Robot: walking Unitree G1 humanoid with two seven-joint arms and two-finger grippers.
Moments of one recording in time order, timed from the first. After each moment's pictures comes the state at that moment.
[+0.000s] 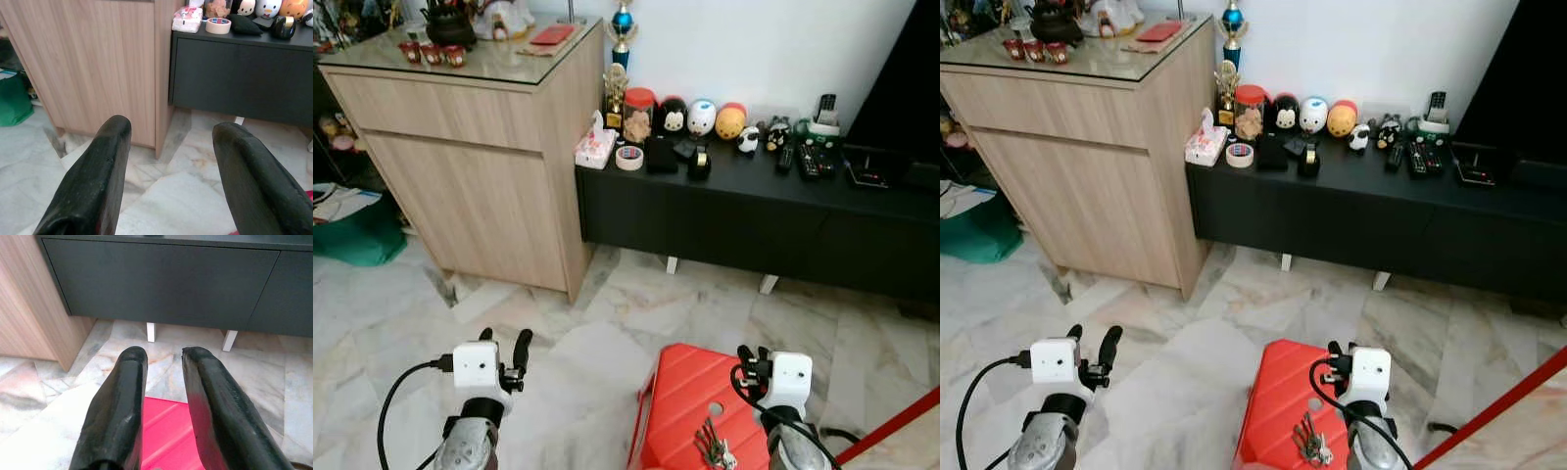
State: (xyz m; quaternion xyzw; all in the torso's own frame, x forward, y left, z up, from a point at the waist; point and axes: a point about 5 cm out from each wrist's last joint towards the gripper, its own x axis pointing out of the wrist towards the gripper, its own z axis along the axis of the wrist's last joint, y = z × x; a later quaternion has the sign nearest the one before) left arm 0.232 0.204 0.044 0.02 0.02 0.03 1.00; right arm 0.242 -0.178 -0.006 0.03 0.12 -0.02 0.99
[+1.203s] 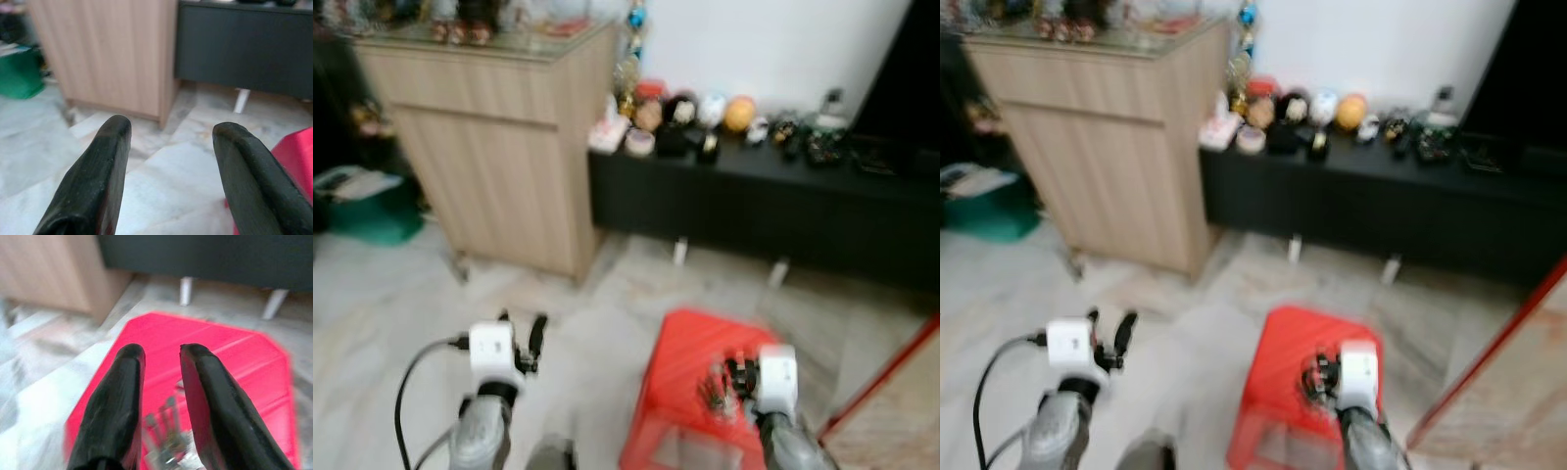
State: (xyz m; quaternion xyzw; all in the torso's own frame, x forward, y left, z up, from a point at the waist) left arm 0.235 0.188 0.040 0.01 0.05 0.01 1.00; right arm 0.241 -0.167 -0.017 0.04 0.18 0.03 0.98
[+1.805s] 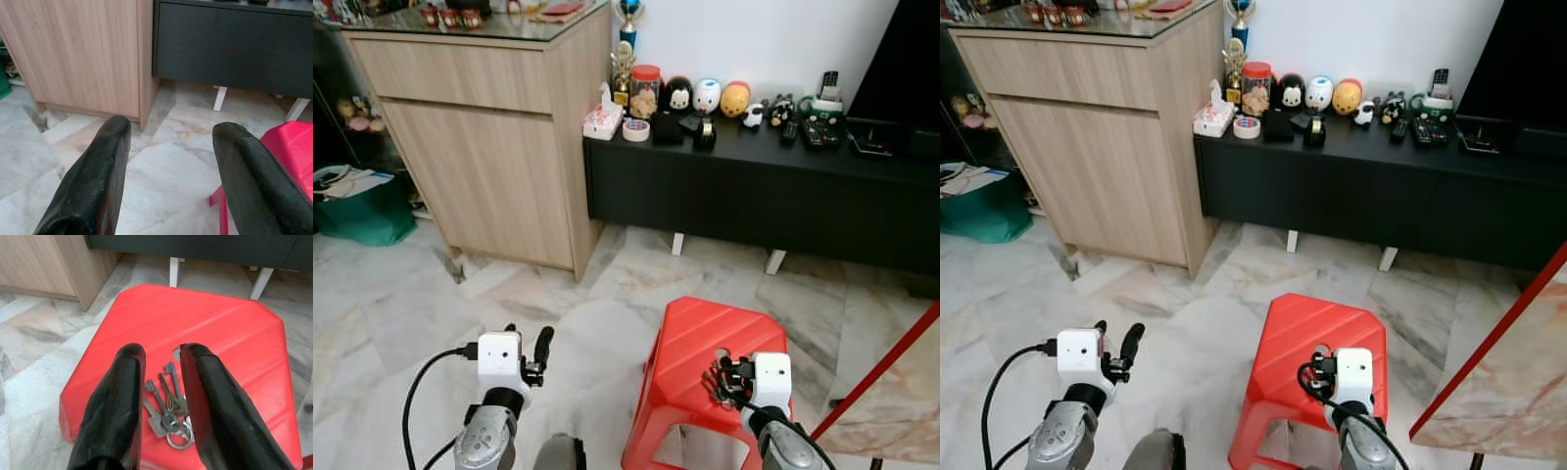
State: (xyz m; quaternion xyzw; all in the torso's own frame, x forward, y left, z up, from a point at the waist) left arm 0.243 0.183 0.046 0.00 0.04 0.00 1.00; right arm 0.242 -0.166 -0.021 0.04 0.20 0.04 0.98
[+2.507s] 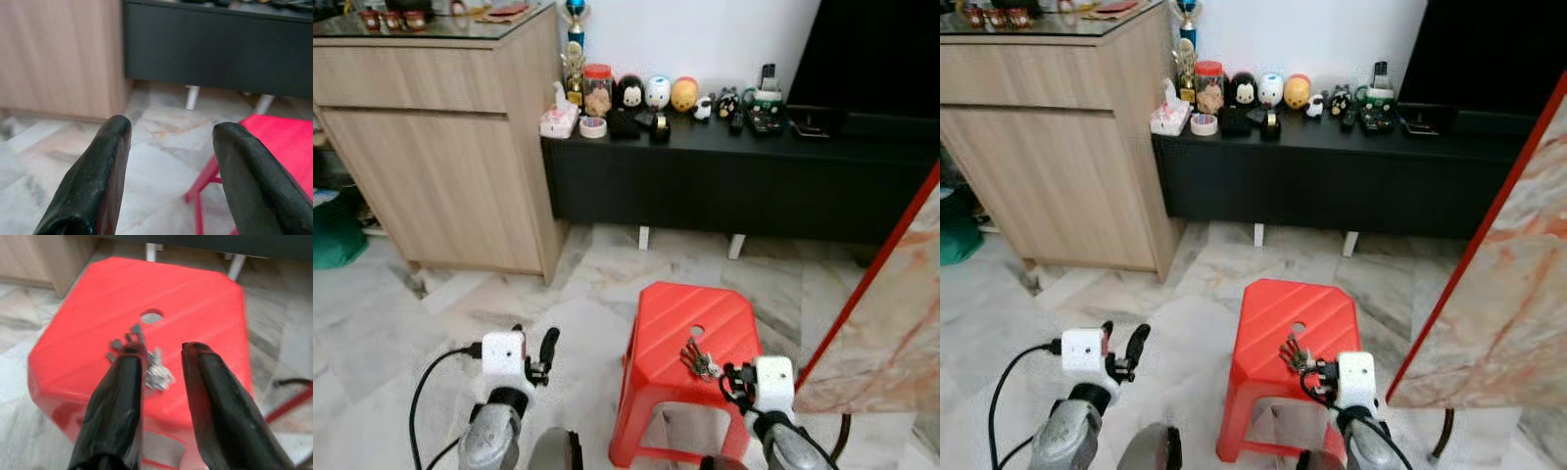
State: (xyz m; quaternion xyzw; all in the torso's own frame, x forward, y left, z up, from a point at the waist) left arm 0.248 0.177 0.049 -0.01 0.03 -0.02 1.00; right arm 0.238 -0.174 -0.027 0.01 0.21 0.04 0.98
